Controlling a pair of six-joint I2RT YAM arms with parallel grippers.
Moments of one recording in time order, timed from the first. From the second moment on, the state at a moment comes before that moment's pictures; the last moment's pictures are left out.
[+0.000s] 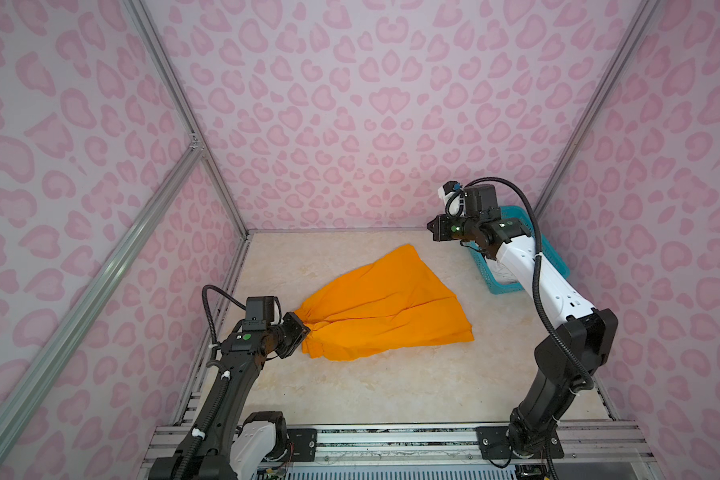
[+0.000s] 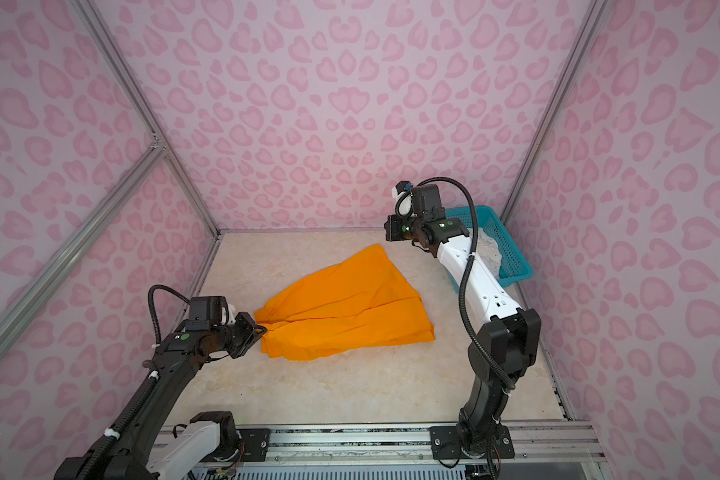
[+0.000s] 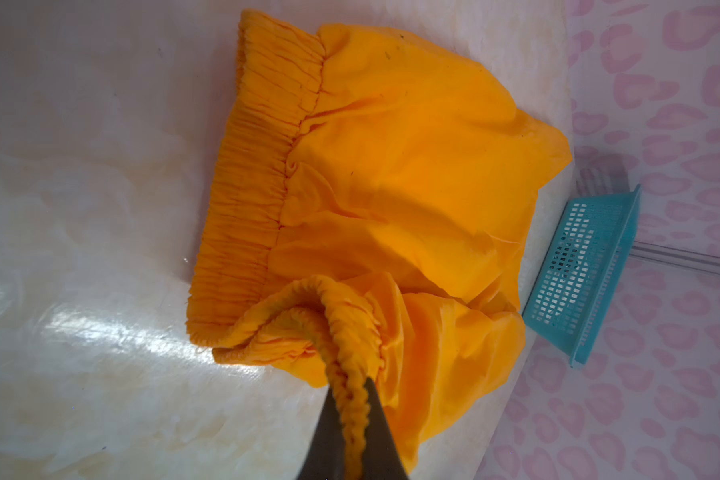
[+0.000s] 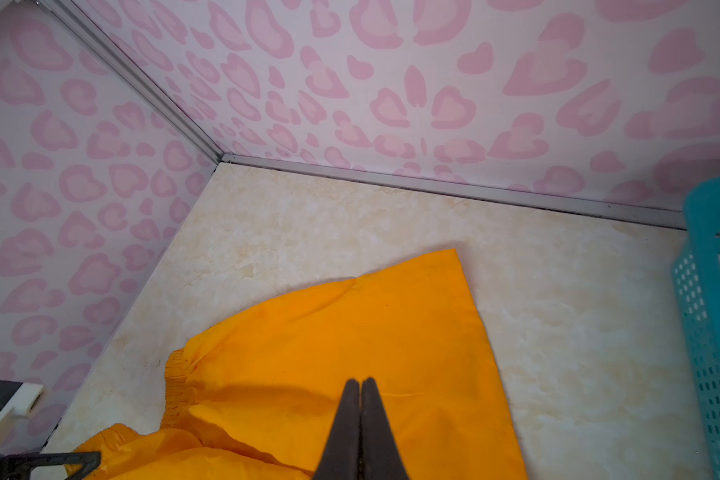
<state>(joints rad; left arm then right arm) 0.01 1.01 0.68 -0.66 0.41 -0.86 0.31 1.80 1.84 -0.67 -0.29 0.20</state>
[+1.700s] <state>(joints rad) 0.07 1.36 0.72 -0.54 0.44 -0.70 0.10 1.36 0.61 -0.36 -0.56 0.63</state>
